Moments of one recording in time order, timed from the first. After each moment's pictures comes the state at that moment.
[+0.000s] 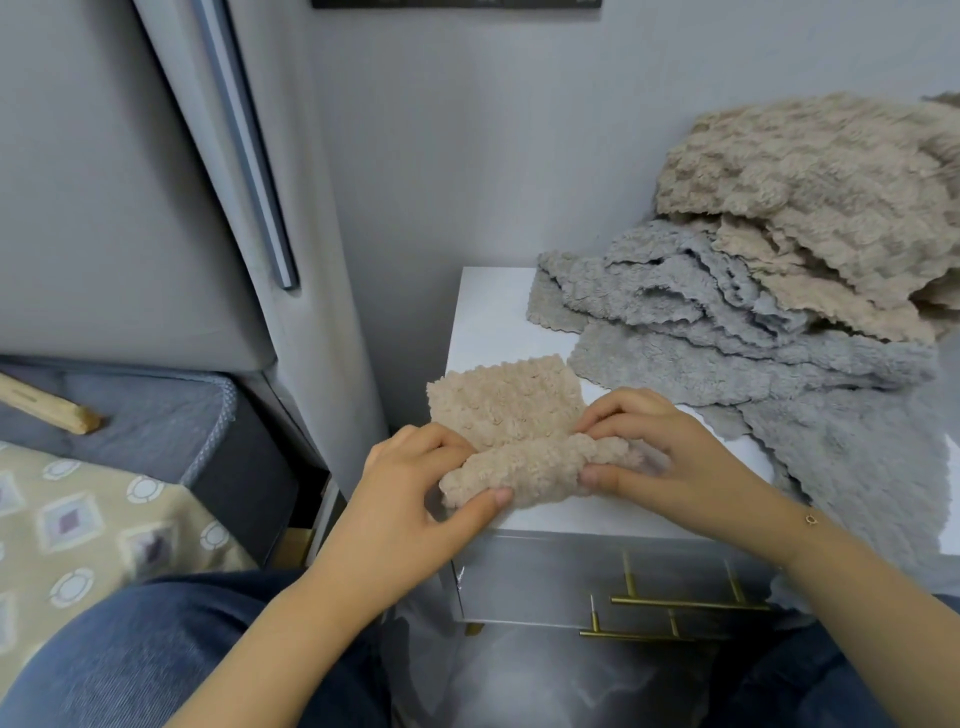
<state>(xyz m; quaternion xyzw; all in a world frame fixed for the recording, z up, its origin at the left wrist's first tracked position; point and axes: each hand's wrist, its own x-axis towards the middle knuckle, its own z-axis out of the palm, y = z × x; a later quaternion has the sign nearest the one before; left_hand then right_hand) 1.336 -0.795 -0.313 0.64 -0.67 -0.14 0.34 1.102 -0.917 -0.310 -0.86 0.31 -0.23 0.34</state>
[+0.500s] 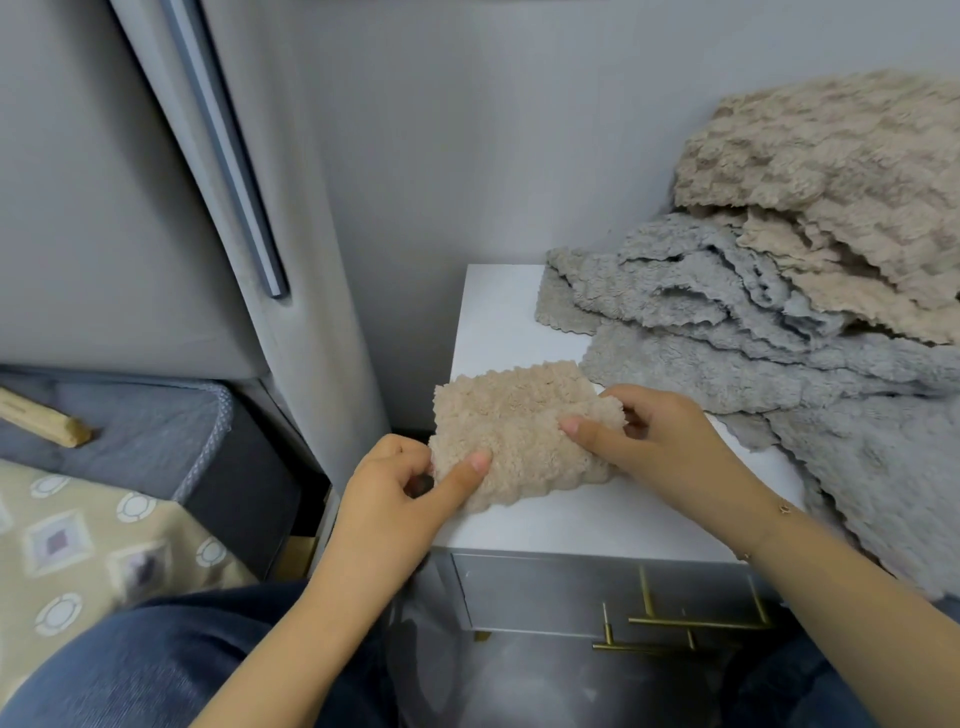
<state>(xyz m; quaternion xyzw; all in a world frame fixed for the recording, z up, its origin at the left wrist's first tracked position) 1.341 -0.809 -0.321 0.72 -0.45 -0.30 0.44 1.132 -0.930 -0.309 -0.77 0.44 -0.26 0.38</state>
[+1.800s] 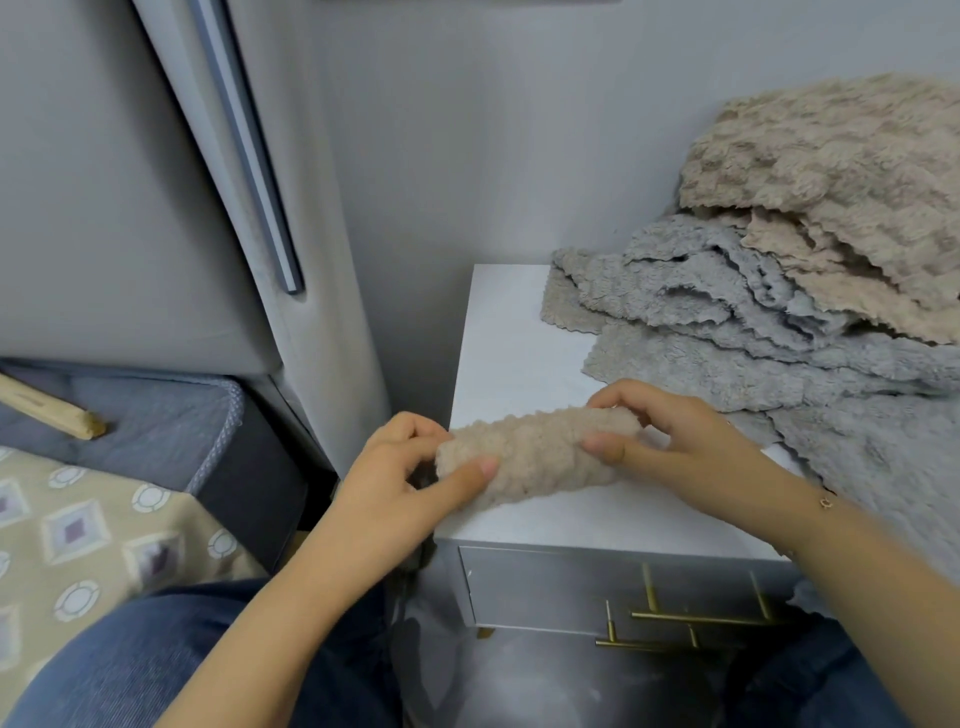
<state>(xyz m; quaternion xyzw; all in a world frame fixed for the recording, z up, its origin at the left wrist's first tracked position) 1.354 -0.807 -0.307 0.68 -0.54 -0.32 0.39 1.117 -0.929 -0.301 -0.82 0.36 -0.21 0.39</state>
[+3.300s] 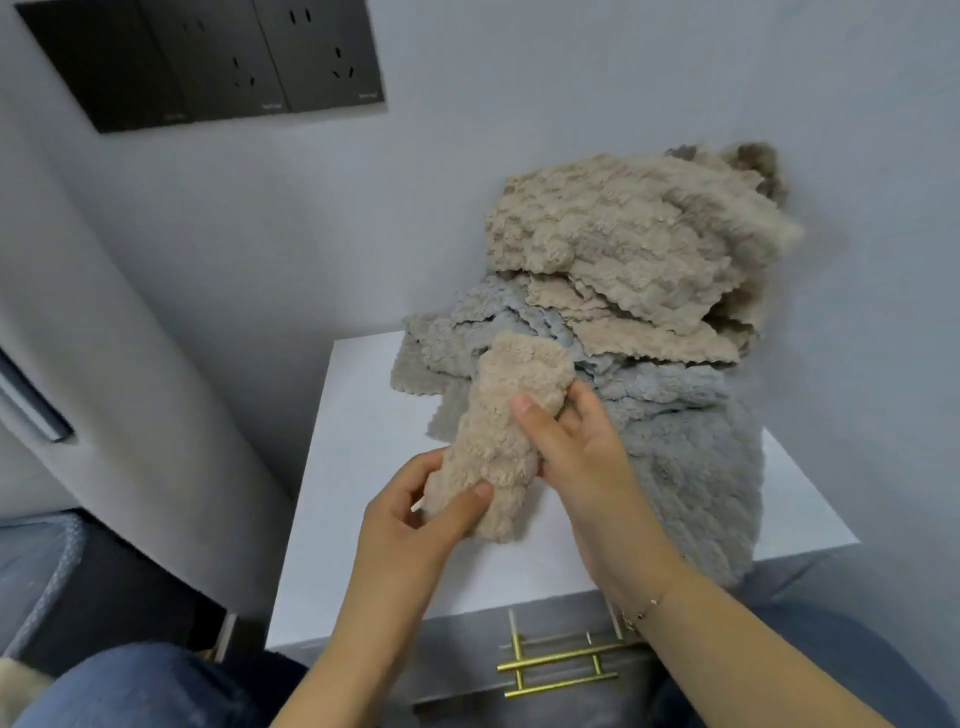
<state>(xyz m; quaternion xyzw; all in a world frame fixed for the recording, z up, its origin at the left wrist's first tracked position) 1.217 -0.858 -0.282 0.57 -0.42 -0.45 0.55 1.086 -0.914 -0.263 -0.42 0.36 -0.53 0.65</state>
